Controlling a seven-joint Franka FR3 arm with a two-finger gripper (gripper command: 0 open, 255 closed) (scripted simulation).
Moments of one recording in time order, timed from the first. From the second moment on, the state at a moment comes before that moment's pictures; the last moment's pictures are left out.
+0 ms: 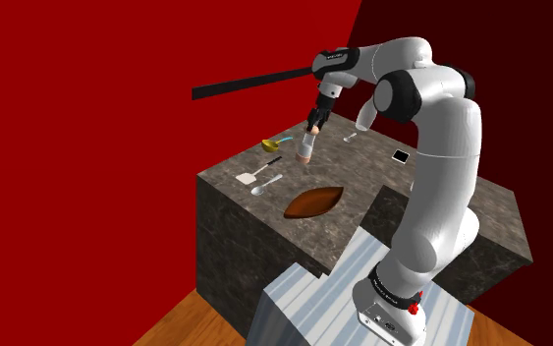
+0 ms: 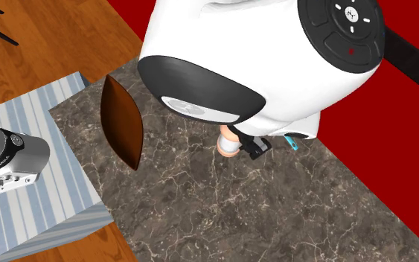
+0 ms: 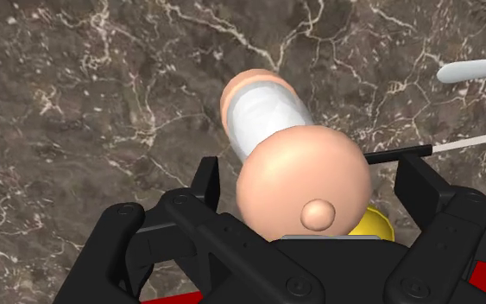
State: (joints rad) arm -0.21 0.47 -0.40 -1.53 0.32 1.83 -0.77
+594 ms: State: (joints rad) arm -0.21 0.47 -0.40 -1.53 0.32 1.84 -0.77
